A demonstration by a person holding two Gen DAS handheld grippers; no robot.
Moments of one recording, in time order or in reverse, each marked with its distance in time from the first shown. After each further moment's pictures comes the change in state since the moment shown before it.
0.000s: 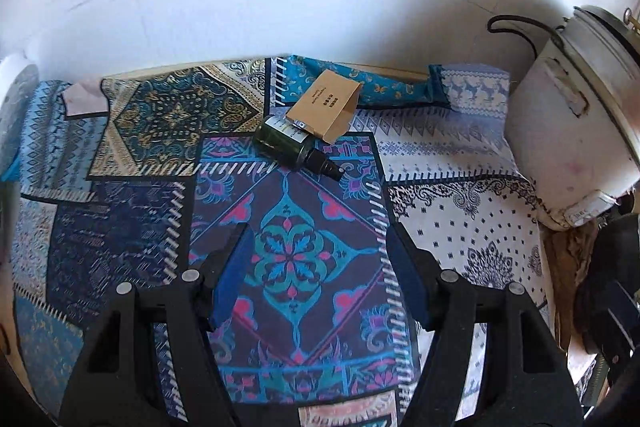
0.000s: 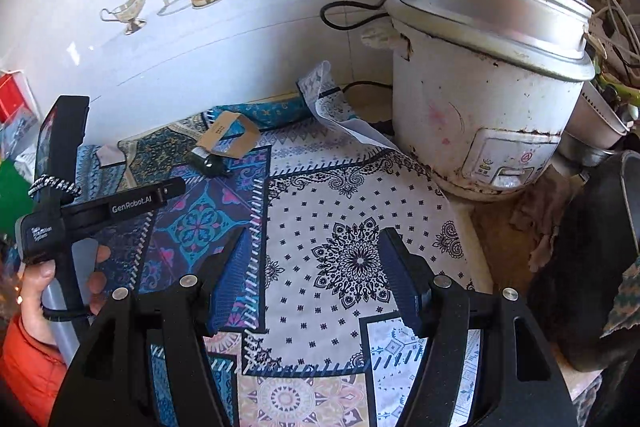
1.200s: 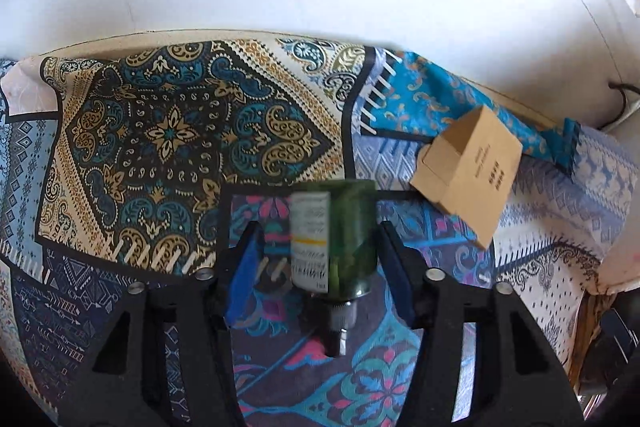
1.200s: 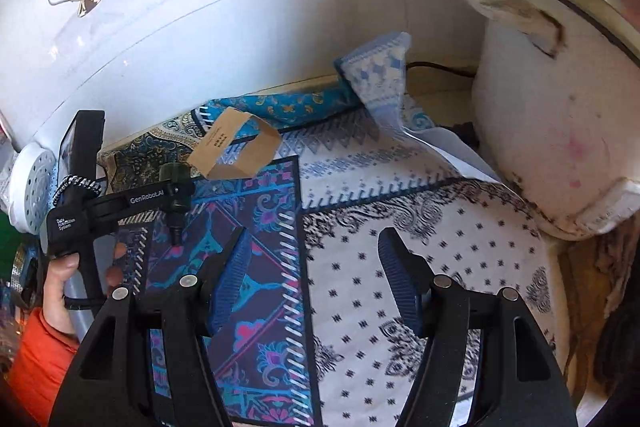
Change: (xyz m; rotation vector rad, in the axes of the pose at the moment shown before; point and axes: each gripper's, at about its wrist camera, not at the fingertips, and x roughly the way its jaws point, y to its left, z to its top) left arm 0.116 0.097 0.079 -0.100 0.122 -0.035; right arm 0.112 0.052 0.061 0.011 0.118 0.040
